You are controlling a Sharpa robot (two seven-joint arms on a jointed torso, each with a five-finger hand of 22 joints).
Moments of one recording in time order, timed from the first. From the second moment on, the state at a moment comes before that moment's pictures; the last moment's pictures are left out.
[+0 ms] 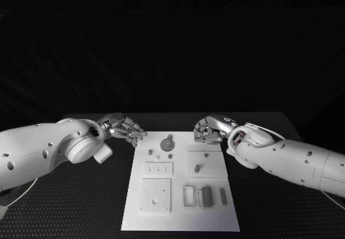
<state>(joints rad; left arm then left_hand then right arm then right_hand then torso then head) 1.45 -0.85 -0.24 1.43 -0.47 -0.10 -0.07 1.44 -0.08 0.05 0.29 0.05 0.89 0.17 0.34 0.40 1.22 0.10 0.12 0.23 1.11 0.05 0.36 0.88 0.04 1.09 -0.05 0.20 0.72 1.19 -0.72 -0.04 1.31 -1.46 -0.40 0.02 1.10 -0.08 0.55 -0.28 0.05 0.95 0.12 0.30 0.51 1.19 0.04 0.36 0.63 1.27 -0.09 1.28 0.89 0.22 1.17 -0.02 0.84 1.31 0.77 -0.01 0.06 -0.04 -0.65</state>
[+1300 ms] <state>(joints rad) 1.44 -0.76 -0.24 1.51 -0.33 -0.25 -0.23 1.38 -0.02 -0.07 0.30 0.05 0.90 0.16 0.33 0.40 1.17 0.12 0.09 0.30 1.10 0.05 0.33 0.94 0.04 1.08 -0.05 0.19 0.74 1.20 -0.60 0.00 1.44 -1.47 -0.32 -0.08 1.09 -0.09 0.55 -0.28 0.05 0.95 0.12 0.30 0.51 1.20 0.04 0.36 0.64 1.27 -0.09 1.28 0.89 0.22 1.17 -0.02 0.84 1.31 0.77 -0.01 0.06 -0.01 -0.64</state>
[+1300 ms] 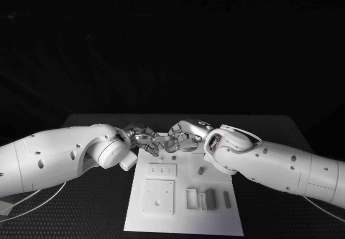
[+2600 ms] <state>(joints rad) 1.44 -0.76 -0.24 1.53 -0.32 -0.24 -0.27 1.39 -0.01 -0.08 0.29 0.05 0.97 0.13 0.35 0.41 1.23 0.08 0.11 0.36 1.14 0.03 0.33 0.98 0.04 1.11 -0.07 0.19 0.76 1.20 -0.56 0.00 1.43 -1.49 -0.31 -0.09 1.09 -0.08 0.55 -0.28 0.05 0.95 0.12 0.30 0.51 1.20 0.03 0.35 0.64 1.27 -0.09 1.28 0.89 0.22 1.17 -0.02 0.84 1.31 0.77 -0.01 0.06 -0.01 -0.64</state>
